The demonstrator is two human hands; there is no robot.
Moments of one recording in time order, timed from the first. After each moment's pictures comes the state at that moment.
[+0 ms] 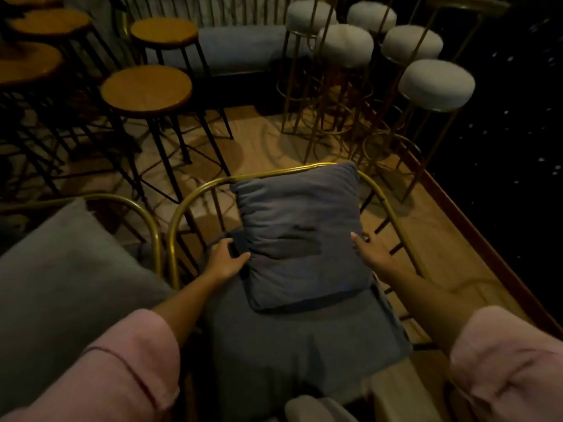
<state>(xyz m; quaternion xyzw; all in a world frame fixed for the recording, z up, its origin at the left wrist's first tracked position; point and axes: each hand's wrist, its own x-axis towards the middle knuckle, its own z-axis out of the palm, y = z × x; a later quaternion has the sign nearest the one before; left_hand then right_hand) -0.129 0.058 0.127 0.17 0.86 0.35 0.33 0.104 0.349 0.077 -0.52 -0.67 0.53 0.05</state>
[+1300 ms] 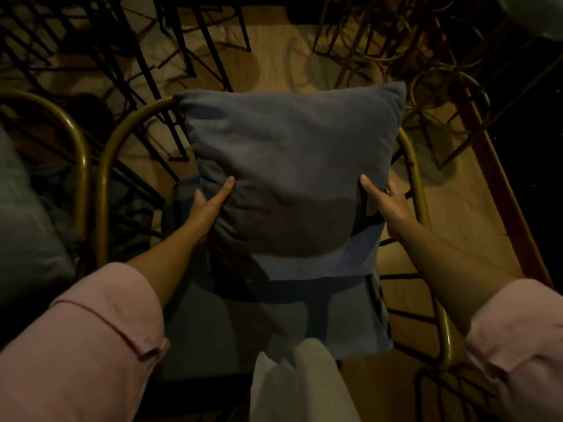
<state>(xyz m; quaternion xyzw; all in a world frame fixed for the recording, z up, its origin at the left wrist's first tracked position) -0.115 0.170 0.018 -0.06 0.74 0.60 0.29 0.070 0.468 0.037 -0.46 -0.65 0.61 0.09</state>
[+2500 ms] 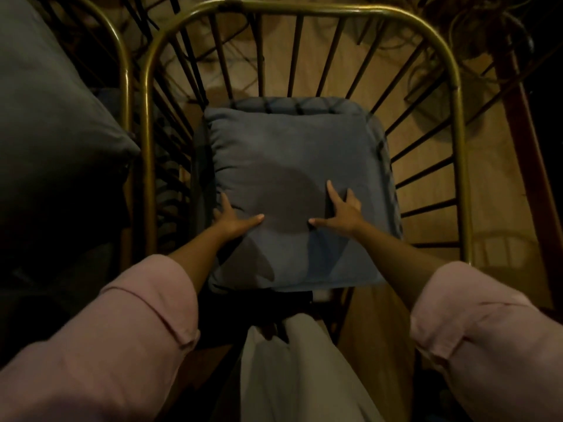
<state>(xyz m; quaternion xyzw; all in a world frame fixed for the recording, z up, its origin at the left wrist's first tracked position) 0.017 0.028 -0.057 -0.05 0.85 0.28 0.45 0.143 0.269 -0.025 -0.34 -0.83 0.35 -0.28</state>
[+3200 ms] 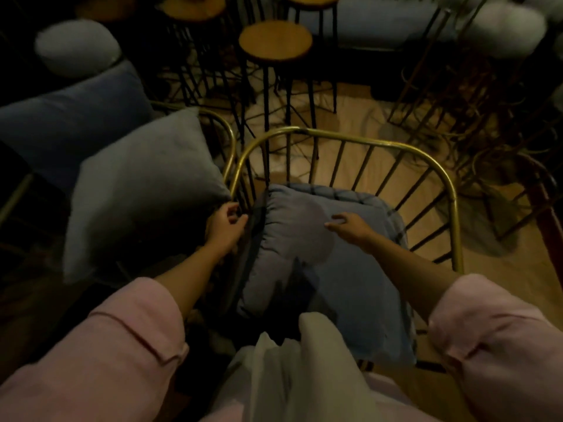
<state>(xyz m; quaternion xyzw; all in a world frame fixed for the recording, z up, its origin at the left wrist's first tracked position) 0.023 -0.032 0.150 -0.08 0.86 0.48 0.16 0.086 0.253 0.144 -0.24 -0.83 0.46 -0.20</state>
